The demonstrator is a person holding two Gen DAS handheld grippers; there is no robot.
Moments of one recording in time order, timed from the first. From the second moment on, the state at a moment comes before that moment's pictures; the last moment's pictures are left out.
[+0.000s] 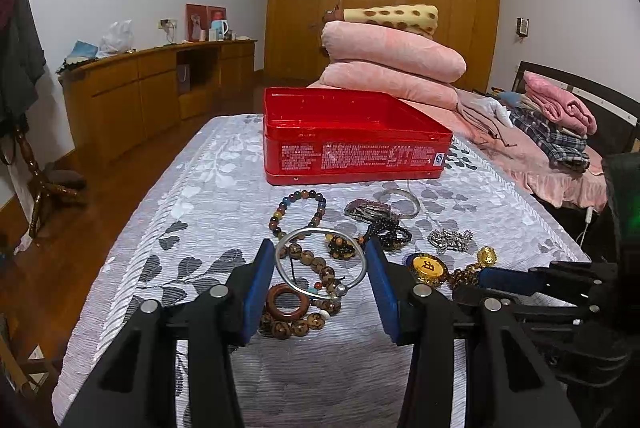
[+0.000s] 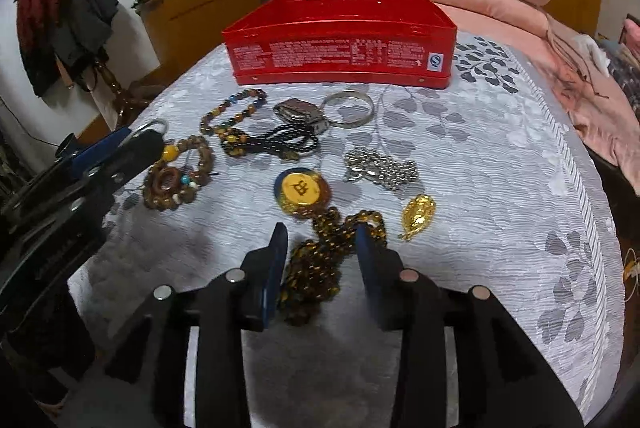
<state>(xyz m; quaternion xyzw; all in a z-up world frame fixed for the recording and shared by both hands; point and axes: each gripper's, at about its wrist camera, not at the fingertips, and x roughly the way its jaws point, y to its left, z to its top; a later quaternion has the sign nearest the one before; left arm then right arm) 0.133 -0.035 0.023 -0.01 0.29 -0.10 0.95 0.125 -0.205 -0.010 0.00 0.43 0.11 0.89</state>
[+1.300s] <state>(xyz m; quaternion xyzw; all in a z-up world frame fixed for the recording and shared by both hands) 0.153 -0.040 0.038 0.00 0.27 -0.10 0.96 0.138 -0.219 0.026 0.02 0.37 0.11 0.92</state>
